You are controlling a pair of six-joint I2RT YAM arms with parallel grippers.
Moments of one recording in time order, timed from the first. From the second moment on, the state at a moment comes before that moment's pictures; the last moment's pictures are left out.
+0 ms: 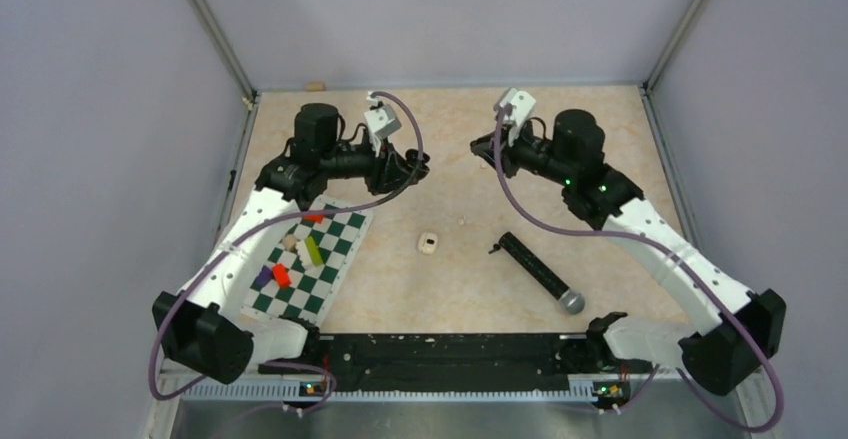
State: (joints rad) left arm -0.36 1.25 1.22 -0.50 0.83 0.27; right arm 0.56 1.24 1.15 -0.16 -0.35 -0.23
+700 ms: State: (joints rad) left arm -0.41 1.30 1.10 -0.16 1.00 -0.12; right arm 0.57 1.05 0.88 0.23 -0.62 0.02
